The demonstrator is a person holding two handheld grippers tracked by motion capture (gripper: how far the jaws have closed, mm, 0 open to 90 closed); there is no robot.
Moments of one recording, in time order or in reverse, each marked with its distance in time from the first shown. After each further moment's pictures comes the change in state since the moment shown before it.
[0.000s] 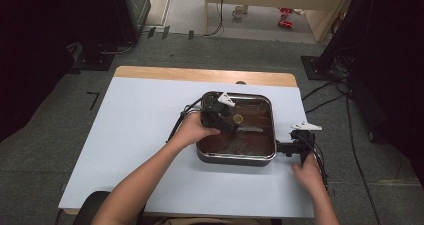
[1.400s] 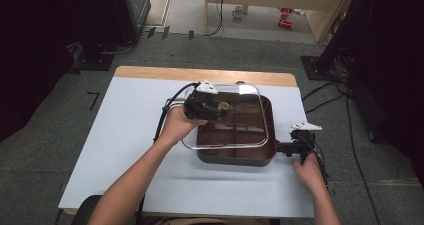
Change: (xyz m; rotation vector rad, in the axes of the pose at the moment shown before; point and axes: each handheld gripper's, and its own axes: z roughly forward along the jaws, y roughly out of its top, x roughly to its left) left arm 0.014 -0.002 -0.077 -0.151 0.064 -0.079; right arm 0.000 0.000 0.000 0.001 0.001 0.003
